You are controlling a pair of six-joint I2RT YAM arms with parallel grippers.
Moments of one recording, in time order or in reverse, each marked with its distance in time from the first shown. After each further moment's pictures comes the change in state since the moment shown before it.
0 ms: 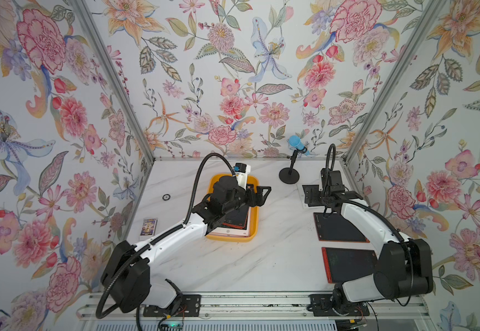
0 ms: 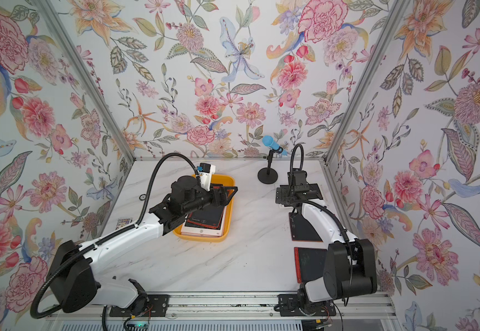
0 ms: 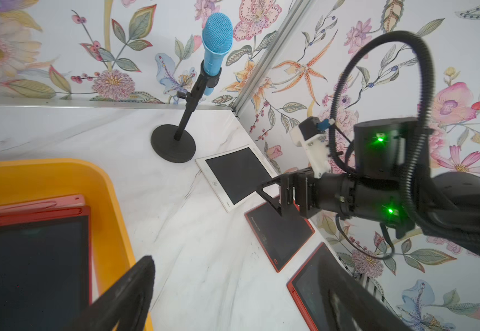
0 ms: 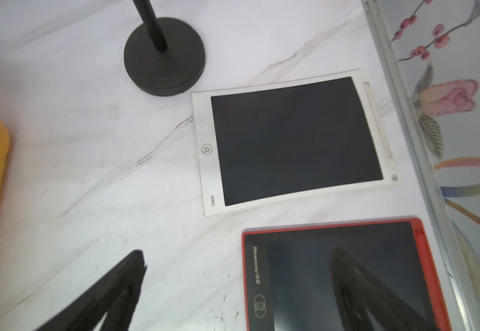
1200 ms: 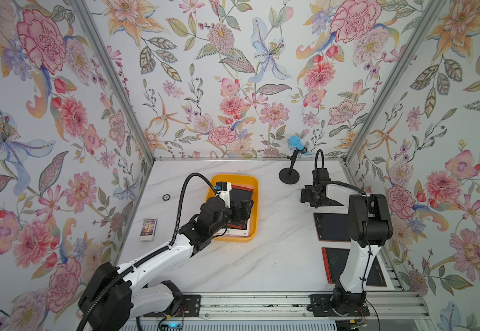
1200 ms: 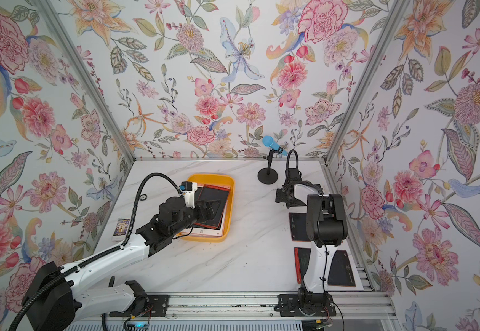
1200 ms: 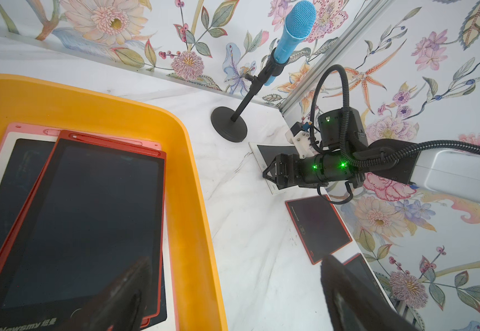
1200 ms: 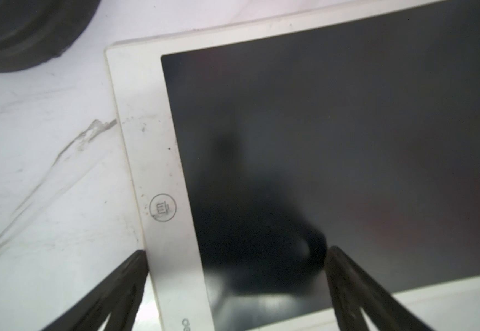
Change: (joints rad) left arm -0.004 -0.149 -0.256 0.040 -0.173 -0.090; right arm -0.105 0.485 0.240 0.013 -0.055 0.042
